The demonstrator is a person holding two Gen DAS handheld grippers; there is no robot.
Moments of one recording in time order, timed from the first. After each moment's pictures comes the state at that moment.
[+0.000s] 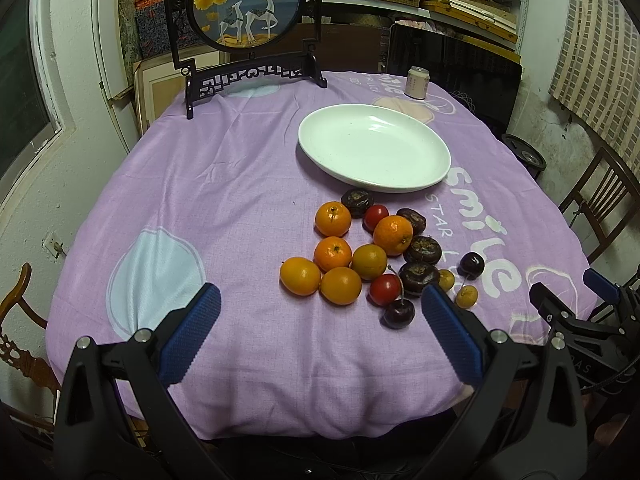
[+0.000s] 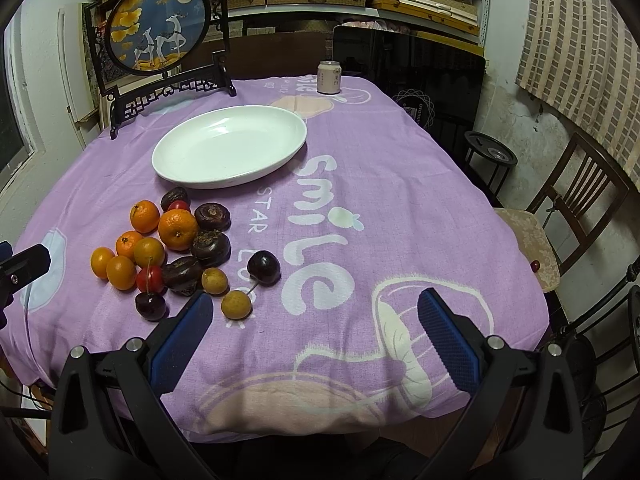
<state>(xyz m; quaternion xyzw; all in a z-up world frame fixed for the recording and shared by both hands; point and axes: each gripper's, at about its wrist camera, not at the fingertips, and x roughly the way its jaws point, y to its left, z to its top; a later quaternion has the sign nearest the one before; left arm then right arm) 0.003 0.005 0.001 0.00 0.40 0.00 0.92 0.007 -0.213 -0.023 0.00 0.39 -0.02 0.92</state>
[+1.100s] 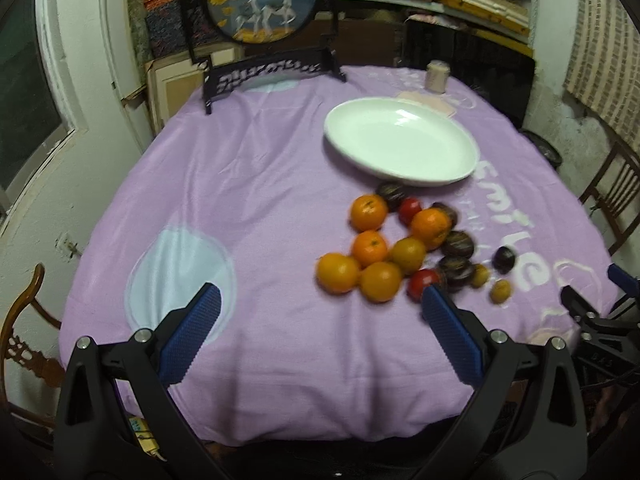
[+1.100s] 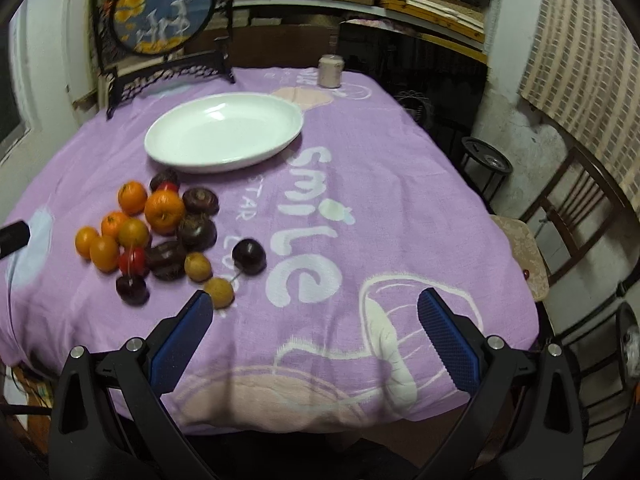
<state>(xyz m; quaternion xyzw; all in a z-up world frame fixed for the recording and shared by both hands) 0.006 0.026 -0.014 0.01 0.41 0.03 0.91 0.006 -0.213 -0.035 -0.04 0.40 0.00 0.91</state>
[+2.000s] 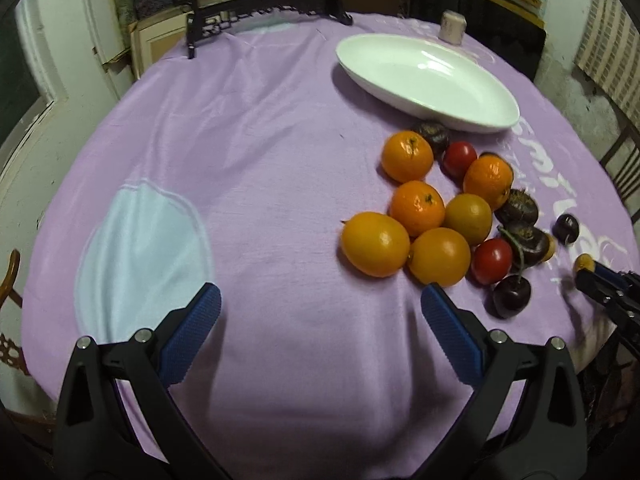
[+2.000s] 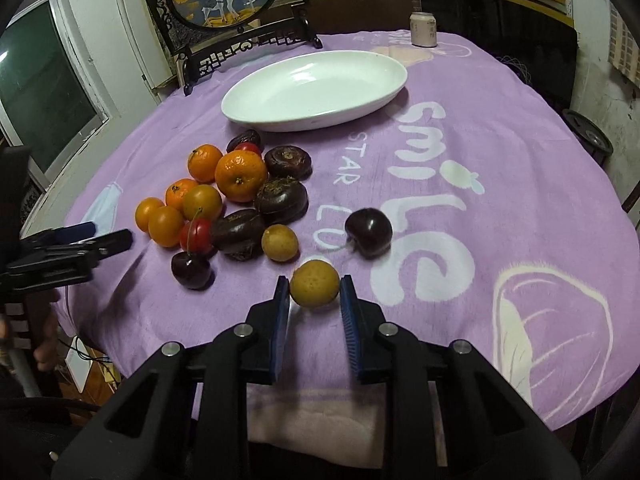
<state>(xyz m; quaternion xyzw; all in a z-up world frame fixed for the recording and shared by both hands) 0.059 0.047 -0.086 0.01 0.48 0.01 0.88 0.038 -0.202 -0.078 0.04 0.45 0.16 0.88</state>
